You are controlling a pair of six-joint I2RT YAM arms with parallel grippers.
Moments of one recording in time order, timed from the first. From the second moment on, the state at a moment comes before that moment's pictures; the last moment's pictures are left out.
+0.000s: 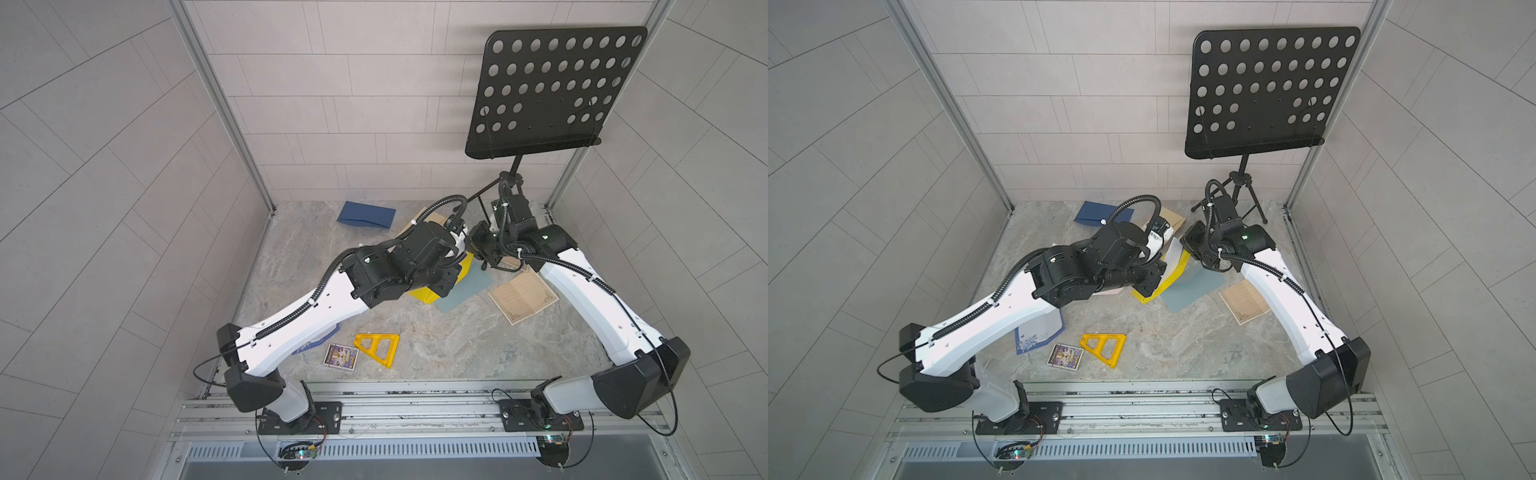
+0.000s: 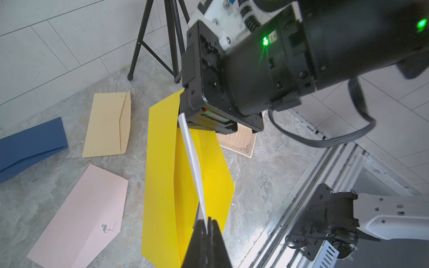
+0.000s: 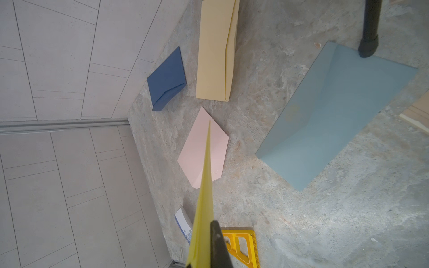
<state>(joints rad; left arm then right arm) -1.05 1.55 1.83 -0.93 -0.14 -0.28 0.36 1.41 1.51 -0.87 -0.20 1.10</state>
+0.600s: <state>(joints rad) -0.50 1.26 1.43 -0.84 0.14 -0.73 0.42 1.42 1.06 -0.21 -0.39 1.02</state>
